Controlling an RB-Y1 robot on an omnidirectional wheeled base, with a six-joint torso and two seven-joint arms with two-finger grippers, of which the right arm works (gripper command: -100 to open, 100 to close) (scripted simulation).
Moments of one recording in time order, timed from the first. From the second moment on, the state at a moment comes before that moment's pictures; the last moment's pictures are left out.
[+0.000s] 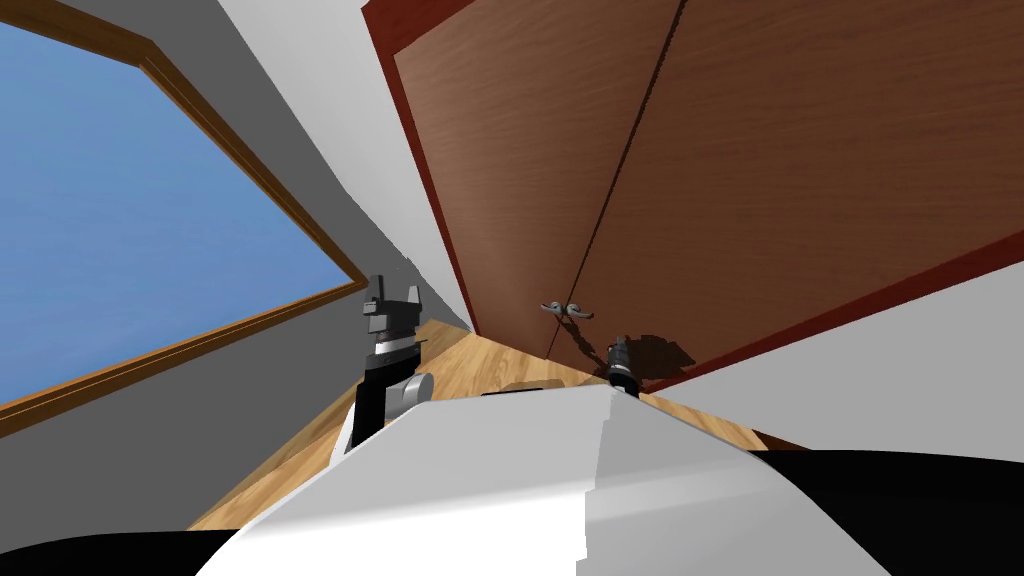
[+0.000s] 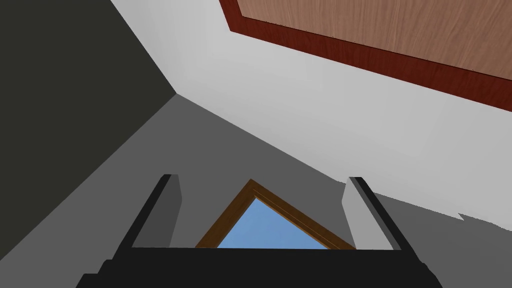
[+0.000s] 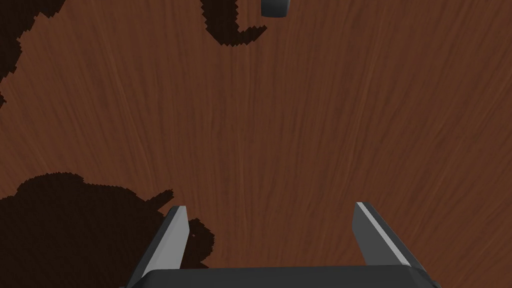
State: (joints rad) arm -0.07 -0.33 -0.41 -0.42 -0.21 -0.88 -0.09
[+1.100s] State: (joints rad) arm -0.12 -0.29 -0.36 -0.46 -0.18 -0.88 -0.11
